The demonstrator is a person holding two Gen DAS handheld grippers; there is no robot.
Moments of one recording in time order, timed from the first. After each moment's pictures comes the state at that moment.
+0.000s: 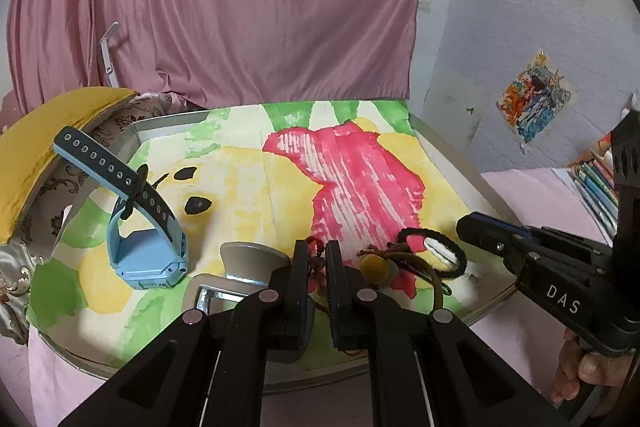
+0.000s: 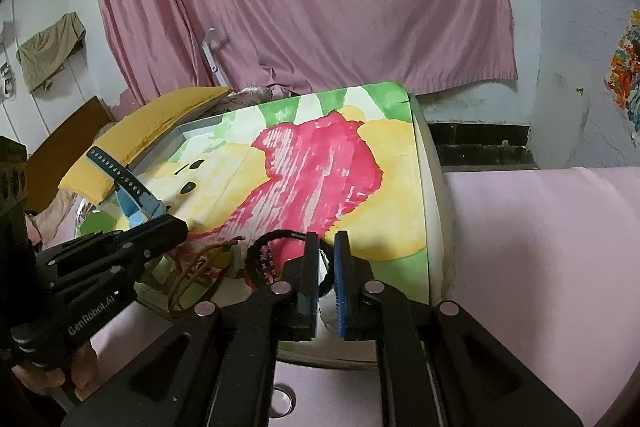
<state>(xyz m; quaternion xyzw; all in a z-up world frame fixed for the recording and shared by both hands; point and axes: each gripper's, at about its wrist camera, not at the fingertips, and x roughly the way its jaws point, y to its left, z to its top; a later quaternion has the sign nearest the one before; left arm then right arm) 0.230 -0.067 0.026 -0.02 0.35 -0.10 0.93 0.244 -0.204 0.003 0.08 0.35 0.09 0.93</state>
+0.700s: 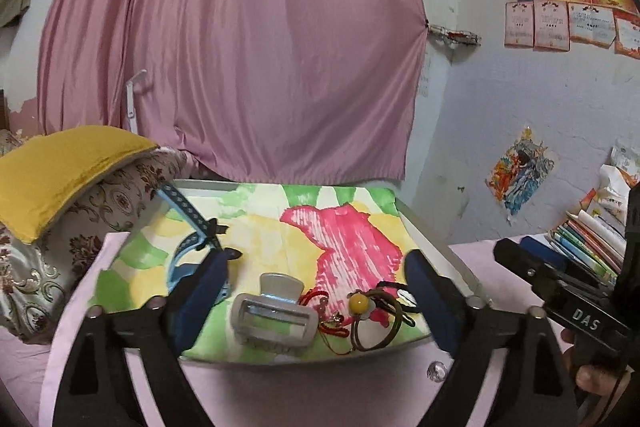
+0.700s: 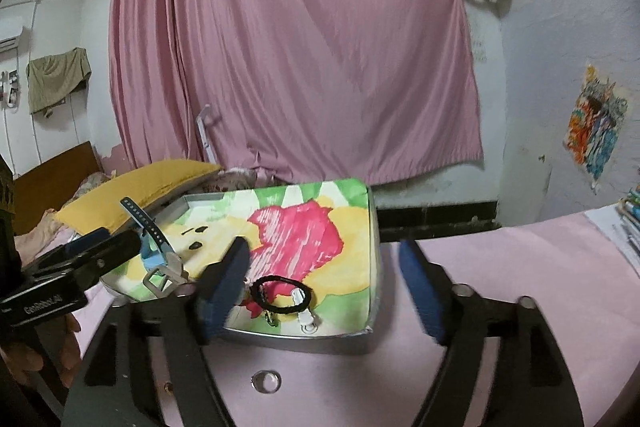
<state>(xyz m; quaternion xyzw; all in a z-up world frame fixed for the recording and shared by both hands) 0.167 -0.038 0.064 -0.07 0.21 -0.09 0.97 0.158 -0.227 0.054 0.06 0.19 0.04 0.98</state>
